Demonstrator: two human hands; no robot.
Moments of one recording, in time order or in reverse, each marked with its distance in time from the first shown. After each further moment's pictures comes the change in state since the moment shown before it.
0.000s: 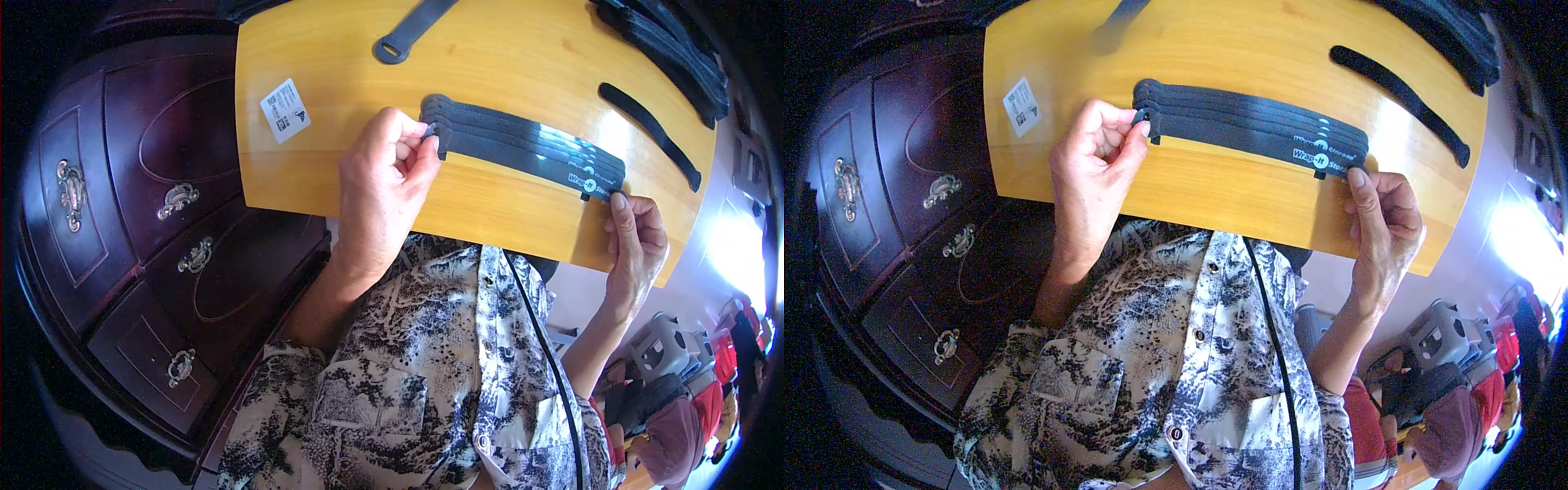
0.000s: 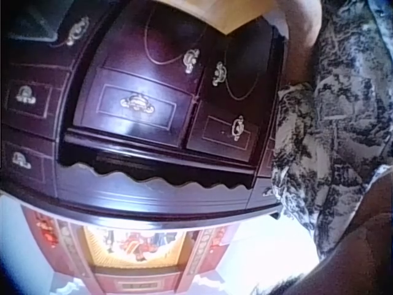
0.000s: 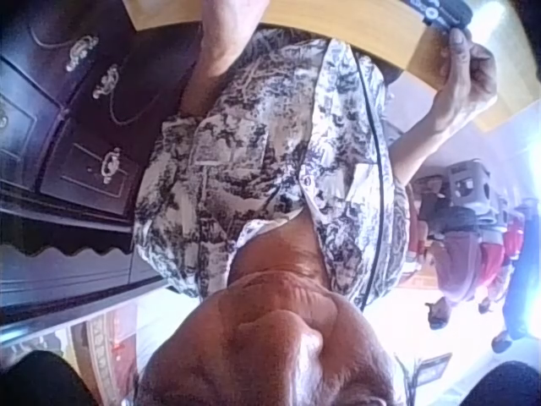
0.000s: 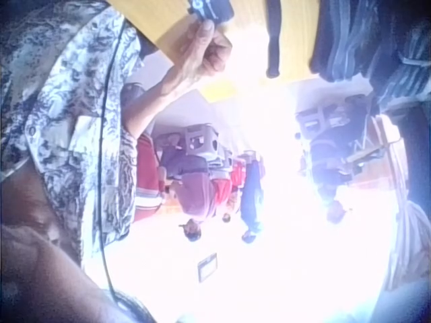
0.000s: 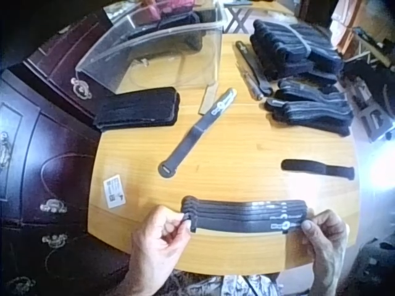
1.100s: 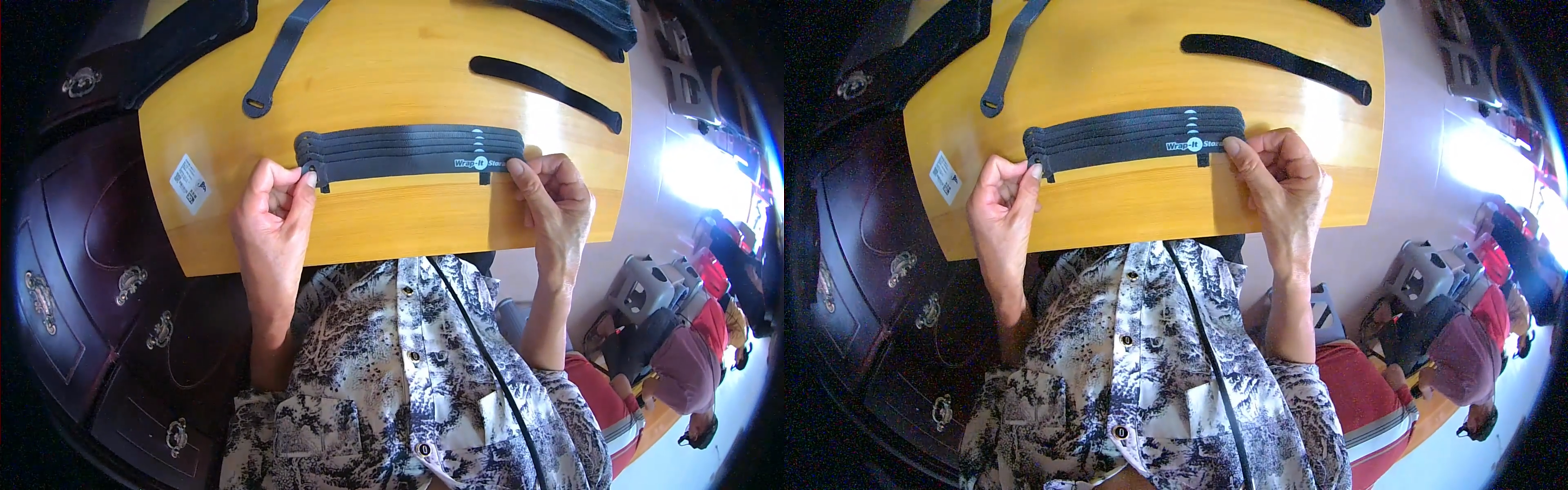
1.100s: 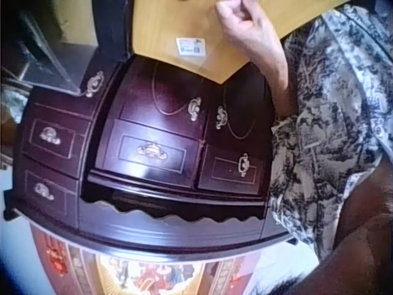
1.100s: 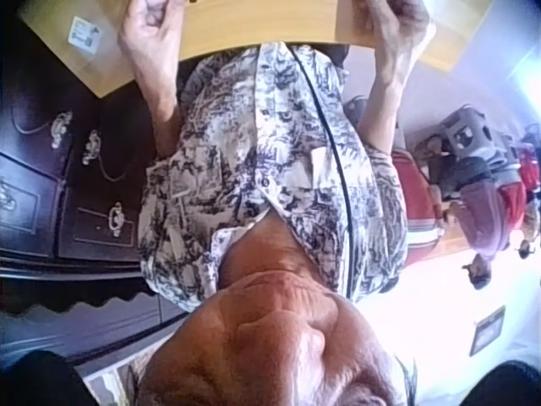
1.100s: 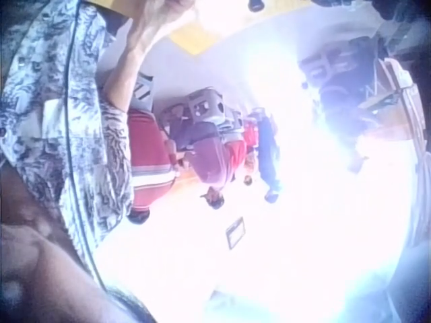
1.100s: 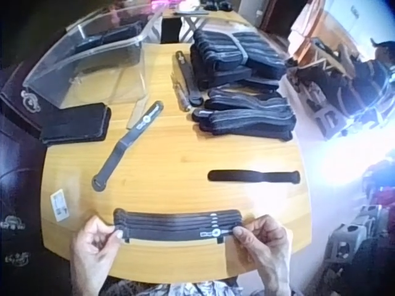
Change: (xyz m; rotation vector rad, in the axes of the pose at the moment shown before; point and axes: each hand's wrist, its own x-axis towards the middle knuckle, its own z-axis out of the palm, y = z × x) left_hand 0.002 0.008 -0.004 0.003 -0.143 -0.166; right_hand 0.001 -0.007 -0.003 0.016 0.058 0.051
